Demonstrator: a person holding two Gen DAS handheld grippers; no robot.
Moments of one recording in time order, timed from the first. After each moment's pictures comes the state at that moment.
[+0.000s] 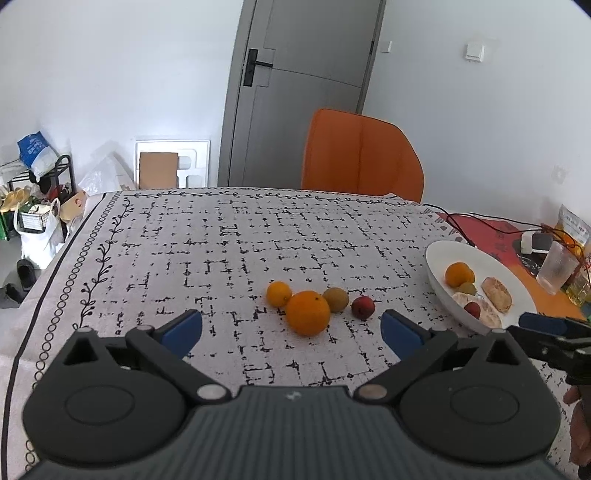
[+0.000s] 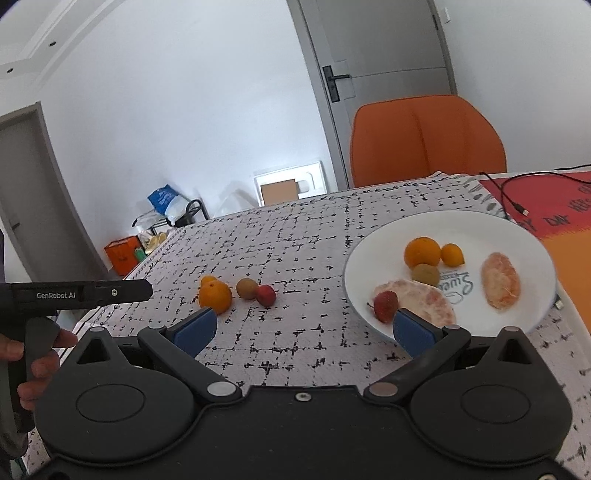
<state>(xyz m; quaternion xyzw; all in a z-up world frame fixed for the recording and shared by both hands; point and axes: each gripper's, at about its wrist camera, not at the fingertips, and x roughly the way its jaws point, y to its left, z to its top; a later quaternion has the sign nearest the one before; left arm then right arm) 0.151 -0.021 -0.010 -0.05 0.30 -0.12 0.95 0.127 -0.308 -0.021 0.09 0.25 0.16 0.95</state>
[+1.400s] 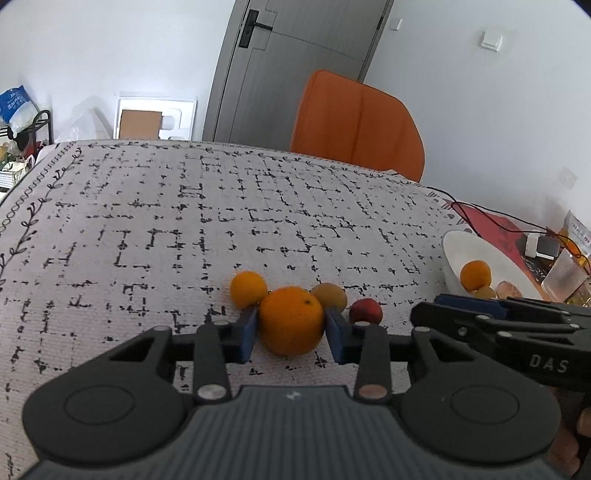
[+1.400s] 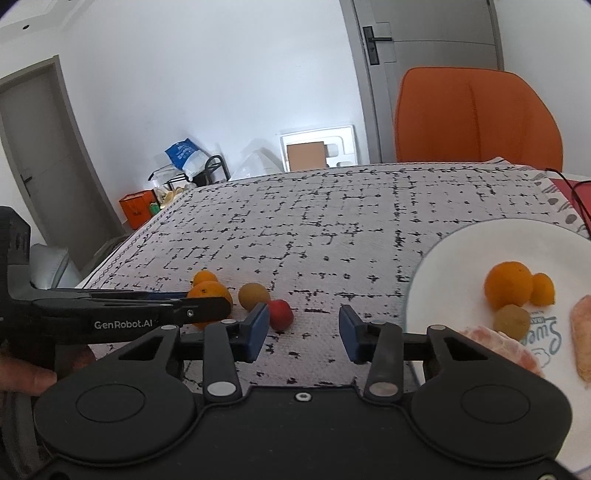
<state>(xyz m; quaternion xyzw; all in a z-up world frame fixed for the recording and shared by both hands) 0.218 -0.045 -0.056 -0.10 0.34 -0.14 0.92 0.214 -0.265 -0.036 0.04 0.30 0.22 0.93</state>
